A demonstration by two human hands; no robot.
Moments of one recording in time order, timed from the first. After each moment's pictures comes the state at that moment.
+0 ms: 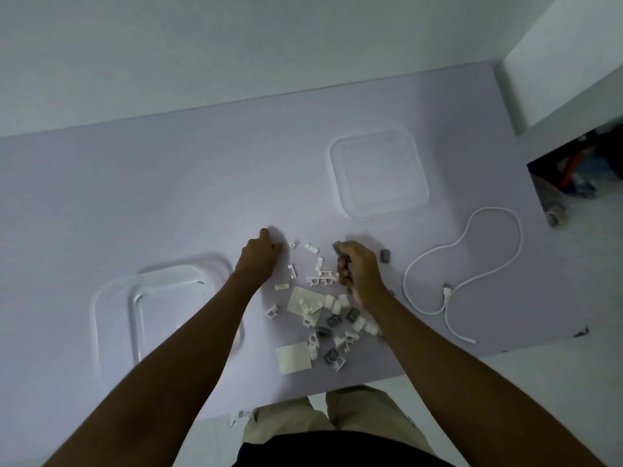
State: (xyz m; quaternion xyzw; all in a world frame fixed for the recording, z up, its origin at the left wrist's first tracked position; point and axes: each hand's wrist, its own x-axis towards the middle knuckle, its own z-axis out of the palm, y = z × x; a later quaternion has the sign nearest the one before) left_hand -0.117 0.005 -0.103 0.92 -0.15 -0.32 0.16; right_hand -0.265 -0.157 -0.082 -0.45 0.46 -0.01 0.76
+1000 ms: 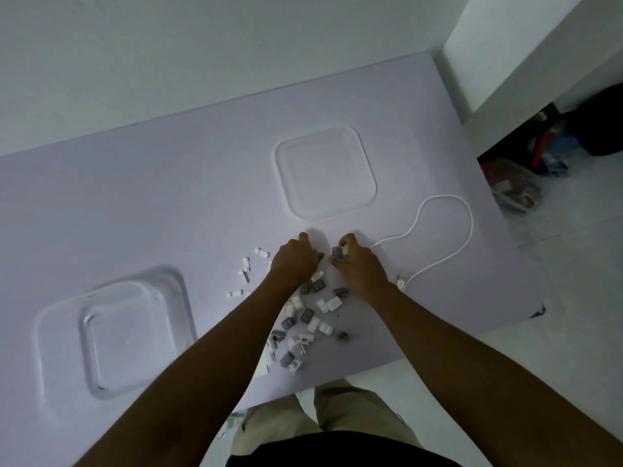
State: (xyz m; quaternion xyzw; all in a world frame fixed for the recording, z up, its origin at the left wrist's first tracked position) left_hand -0.217 -0.147 -0.082 0.90 -0.28 -0.33 0.08; right_hand -0.332 -0.260 -0.110 -0.84 0.37 0.10 0.38
